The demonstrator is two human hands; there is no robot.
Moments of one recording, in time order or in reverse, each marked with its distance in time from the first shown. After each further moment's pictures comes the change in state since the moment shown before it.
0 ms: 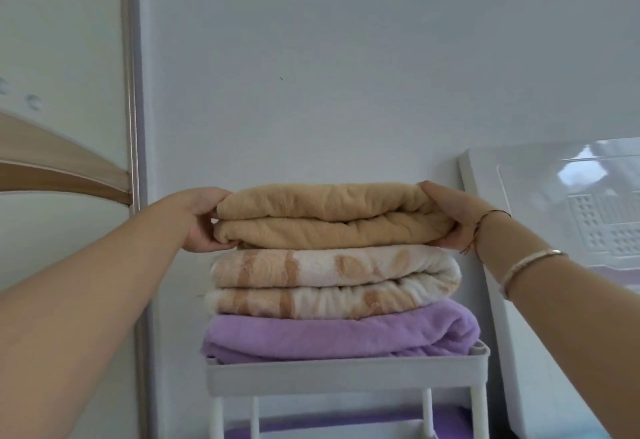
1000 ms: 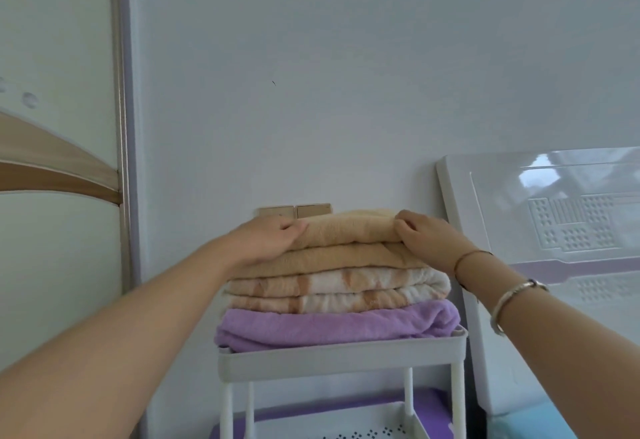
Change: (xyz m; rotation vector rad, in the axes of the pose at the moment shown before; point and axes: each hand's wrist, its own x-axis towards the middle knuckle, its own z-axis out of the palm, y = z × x) left_hand -0.024 -0.037 0.058 1.101 -0.016 0.636; right_hand -0.061 0.028 0.013 -1.194 0.143 -0.523
